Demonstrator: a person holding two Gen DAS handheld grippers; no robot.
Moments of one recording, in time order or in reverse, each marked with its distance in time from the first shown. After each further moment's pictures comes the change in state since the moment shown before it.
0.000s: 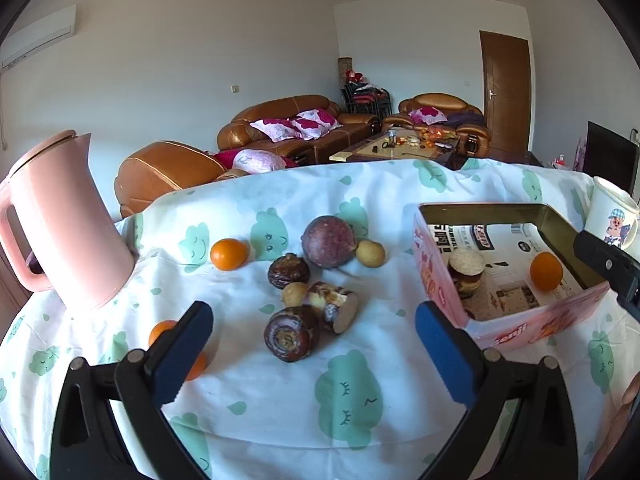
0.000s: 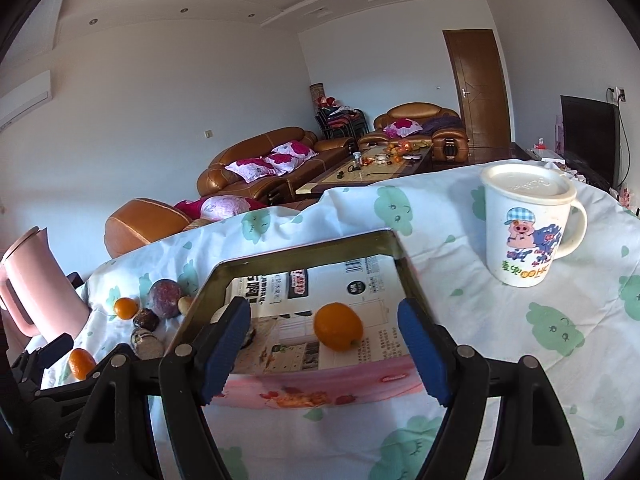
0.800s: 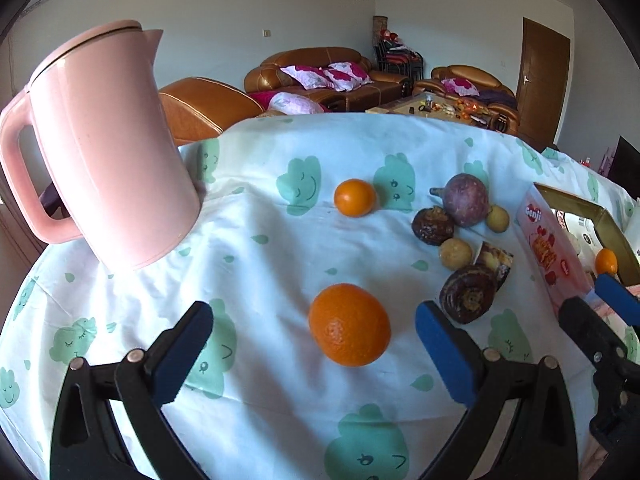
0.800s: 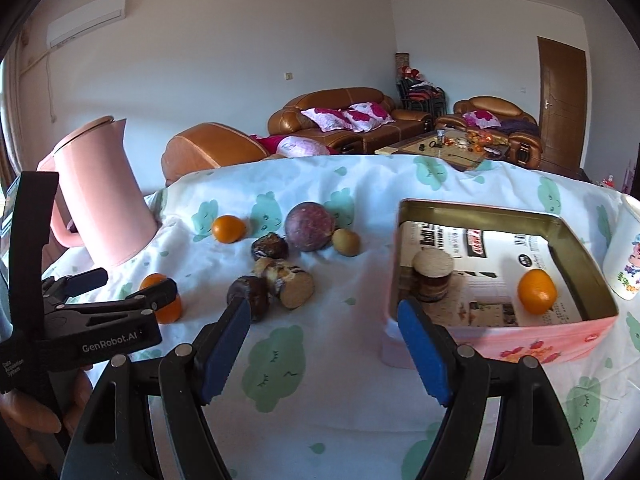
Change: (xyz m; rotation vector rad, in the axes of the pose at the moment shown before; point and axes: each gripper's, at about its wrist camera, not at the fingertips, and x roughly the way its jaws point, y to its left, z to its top) left arm 0.037 0.119 -0.015 -0.091 0.210 0.026; right arm 0.019 0.146 -0.039 -0.250 0.160 0.183
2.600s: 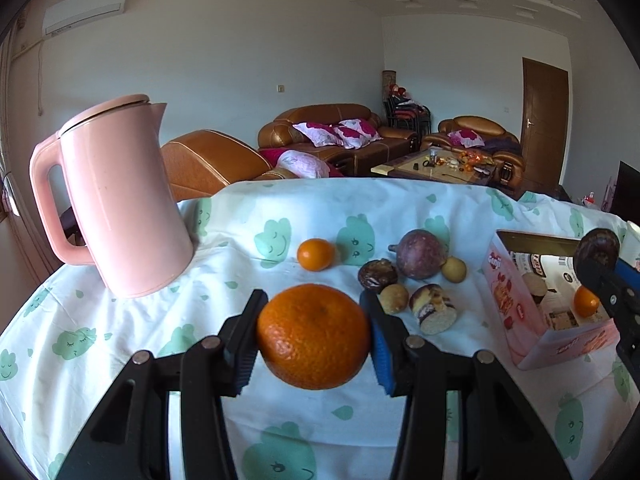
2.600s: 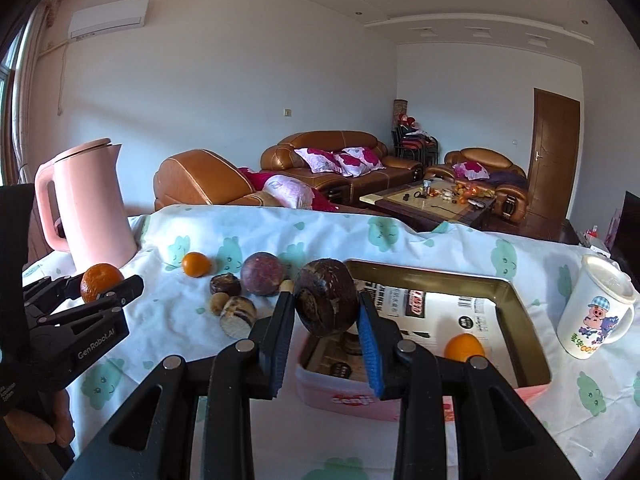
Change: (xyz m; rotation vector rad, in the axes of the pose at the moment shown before) left arm -0.039 -0.054 -0.003 -0.033 -0.249 0.046; right arm -0.037 -0.047 0.017 -0.078 -0.166 -0.088
